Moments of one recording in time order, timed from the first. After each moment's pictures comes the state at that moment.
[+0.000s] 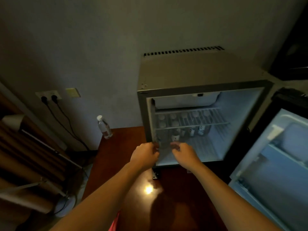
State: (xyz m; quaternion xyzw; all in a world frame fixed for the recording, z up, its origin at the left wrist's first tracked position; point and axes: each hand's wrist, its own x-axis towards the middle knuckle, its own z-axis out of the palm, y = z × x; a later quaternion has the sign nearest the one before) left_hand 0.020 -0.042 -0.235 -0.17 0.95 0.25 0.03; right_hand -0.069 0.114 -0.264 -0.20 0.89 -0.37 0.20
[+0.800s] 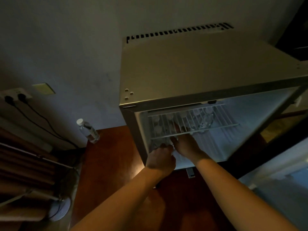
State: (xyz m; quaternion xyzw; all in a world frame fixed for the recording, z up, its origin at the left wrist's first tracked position) left_hand -0.072 -0.021 -0.274 -0.08 0.97 0.19 0.09; right_hand -0.178 0.079 -0.316 -0.24 0.91 -0.32 0.12
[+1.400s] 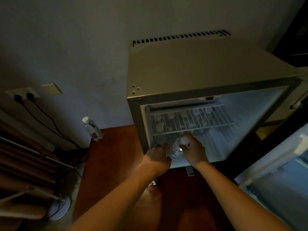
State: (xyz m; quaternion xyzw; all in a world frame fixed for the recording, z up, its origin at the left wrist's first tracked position) left_hand -0.049 -0.035 -0.269 -0.10 0.96 0.22 0.12; right_hand -0.138 0.114 -0.318 -0.13 0.89 -0.43 0.11
